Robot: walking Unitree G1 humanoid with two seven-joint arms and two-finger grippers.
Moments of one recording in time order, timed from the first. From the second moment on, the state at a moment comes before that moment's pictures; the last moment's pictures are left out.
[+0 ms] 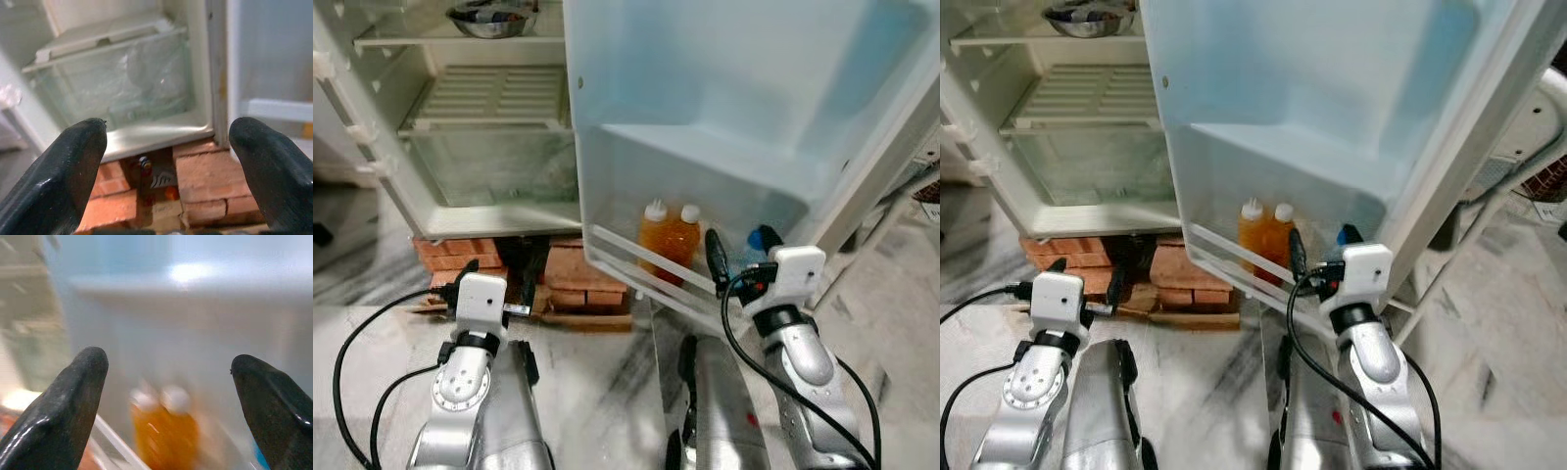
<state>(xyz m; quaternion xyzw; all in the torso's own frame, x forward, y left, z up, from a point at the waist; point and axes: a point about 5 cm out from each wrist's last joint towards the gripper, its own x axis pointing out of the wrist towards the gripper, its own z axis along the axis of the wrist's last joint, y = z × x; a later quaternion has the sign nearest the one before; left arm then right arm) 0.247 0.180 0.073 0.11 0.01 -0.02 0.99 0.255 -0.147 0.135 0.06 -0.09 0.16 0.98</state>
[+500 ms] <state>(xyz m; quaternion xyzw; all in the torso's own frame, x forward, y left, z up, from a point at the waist) 0.252 0.173 0.077 0.10 0.00 -0.03 0.99 0.279 -0.149 0.181 0.08 -0.13 0.20 0.97</state>
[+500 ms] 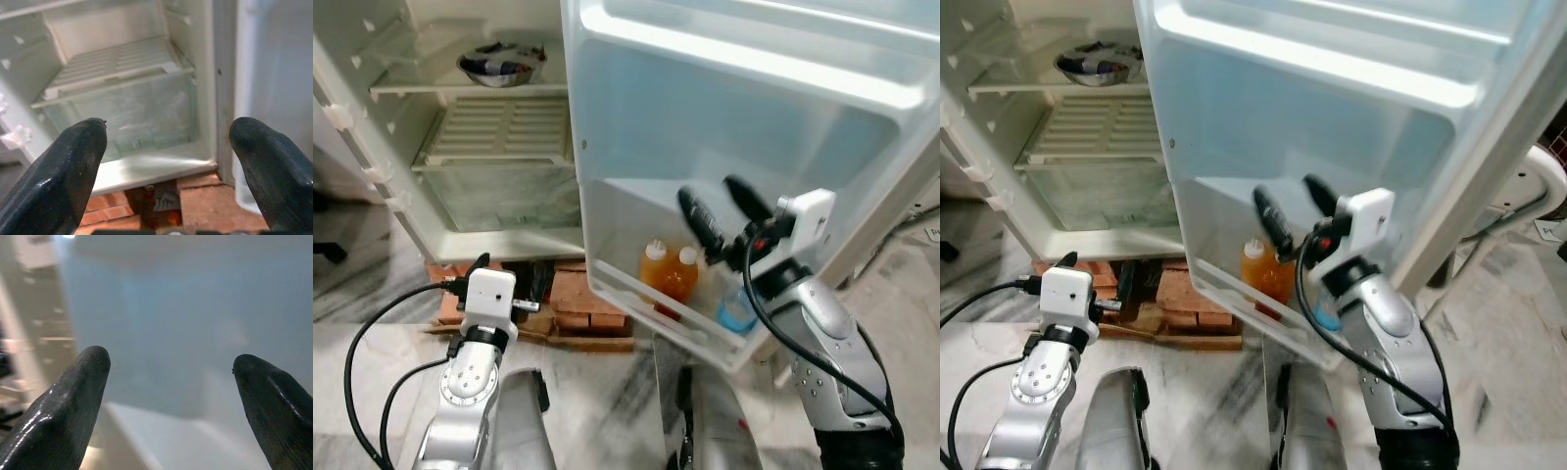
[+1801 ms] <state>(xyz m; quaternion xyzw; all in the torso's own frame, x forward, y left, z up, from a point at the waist) 0.256 0.168 0.075 0.11 0.00 -0.04 0.99 0.267 -0.138 0.120 0.06 -0.01 0.23 0.97</state>
